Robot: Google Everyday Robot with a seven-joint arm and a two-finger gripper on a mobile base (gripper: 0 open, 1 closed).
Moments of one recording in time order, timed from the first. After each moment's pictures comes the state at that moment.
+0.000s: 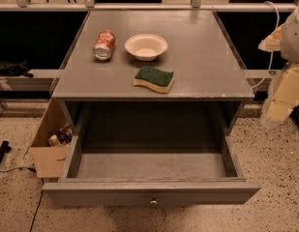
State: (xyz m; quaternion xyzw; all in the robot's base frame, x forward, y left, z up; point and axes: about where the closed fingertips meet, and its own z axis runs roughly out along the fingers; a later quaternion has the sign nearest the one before) arm 0.438 -0.217 0.976 -0.60 0.78 -0.03 0.16
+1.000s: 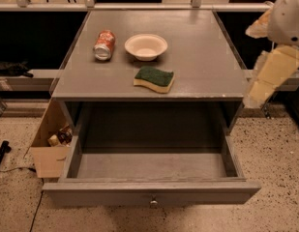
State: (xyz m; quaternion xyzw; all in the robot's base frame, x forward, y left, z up) arm 0.469 -0.198 0.989 -0.60 0.77 -0.01 0.20
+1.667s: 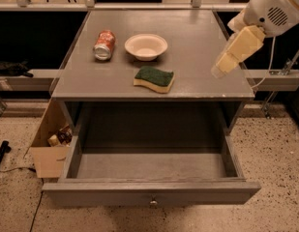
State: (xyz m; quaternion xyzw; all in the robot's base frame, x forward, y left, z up) arm 0.544 -0.168 0.984 -0.53 0.80 0.10 0.27
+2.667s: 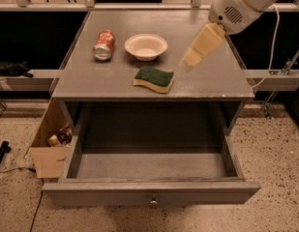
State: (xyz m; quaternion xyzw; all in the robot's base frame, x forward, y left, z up) arm 0.577 -0.116 0.973 -0.51 0.81 0.09 0.27
